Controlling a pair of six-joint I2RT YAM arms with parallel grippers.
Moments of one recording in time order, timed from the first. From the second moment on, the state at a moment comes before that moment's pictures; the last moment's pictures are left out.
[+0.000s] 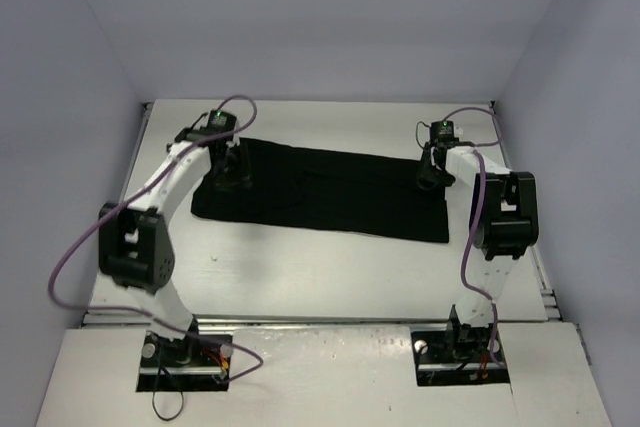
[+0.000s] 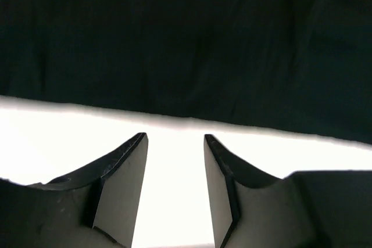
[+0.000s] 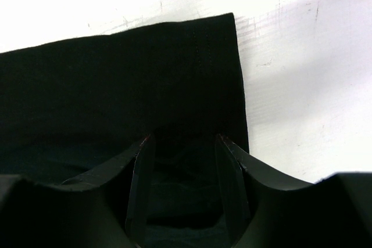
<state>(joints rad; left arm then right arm) -0.23 1.77 1.50 -0.84 0.04 -0.40 0.03 1.95 1.28 -0.38 0.20 0.31</state>
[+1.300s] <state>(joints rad) -0.23 2.02 1.73 -0.72 -0.17 -0.36 0.14 1.91 1.36 -0.37 0.18 0.19</state>
